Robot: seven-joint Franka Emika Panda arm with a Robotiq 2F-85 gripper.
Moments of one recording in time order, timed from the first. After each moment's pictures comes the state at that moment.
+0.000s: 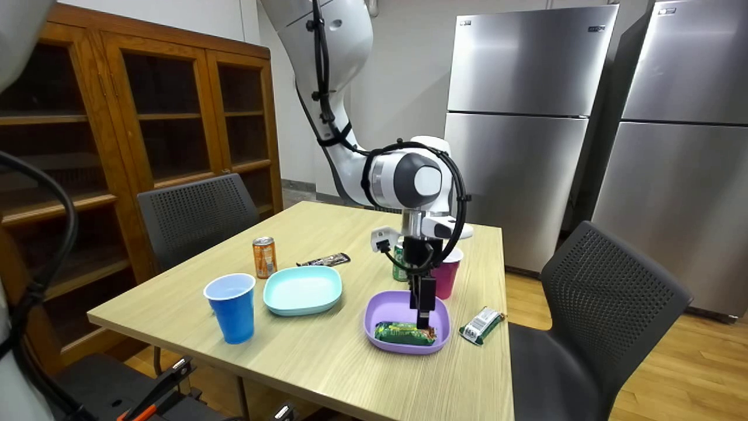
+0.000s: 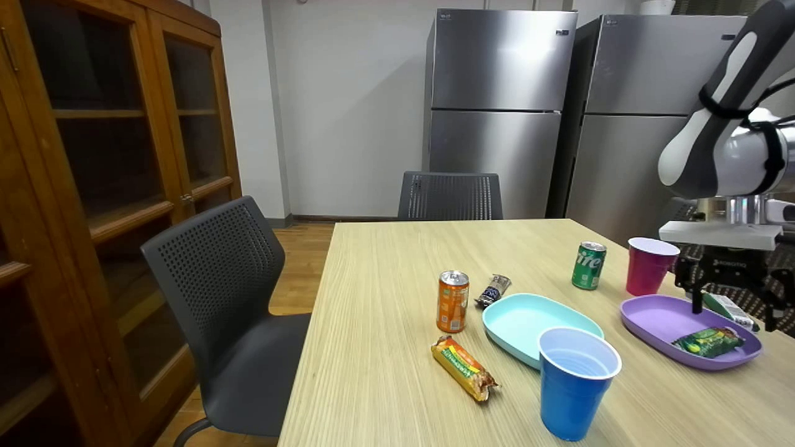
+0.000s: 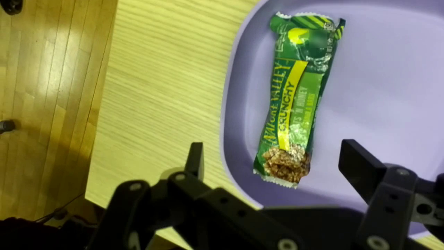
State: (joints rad) arm -0.06 0.57 -0.33 -2.08 0.00 2.42 0.74
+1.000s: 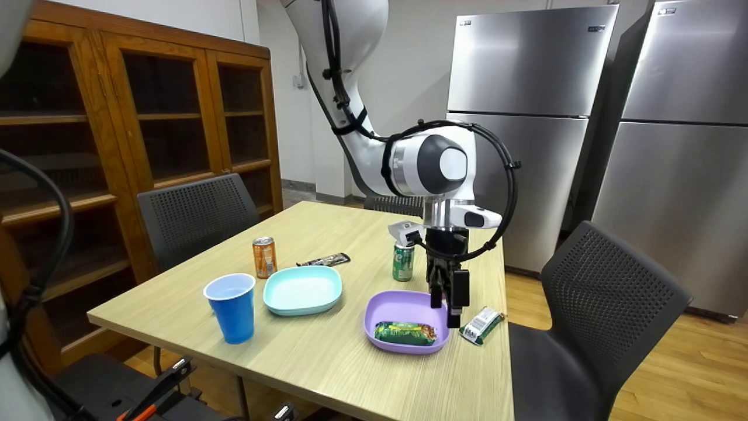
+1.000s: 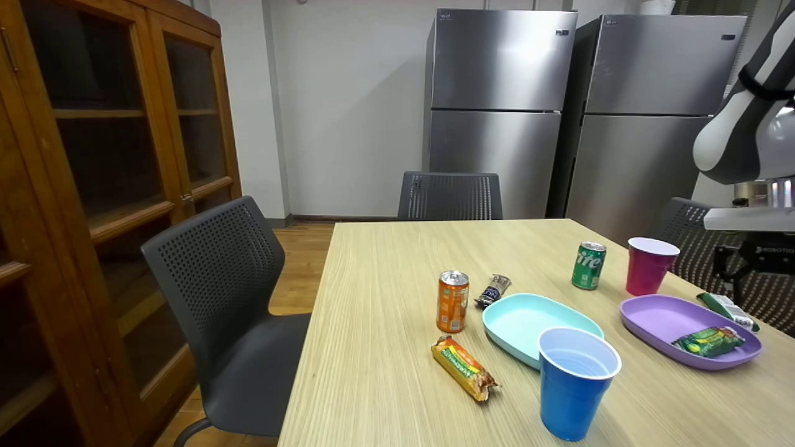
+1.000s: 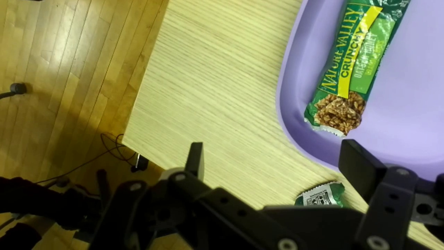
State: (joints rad) arm -0.11 0.52 -0.37 -2.07 -0.08 2.37 0.62
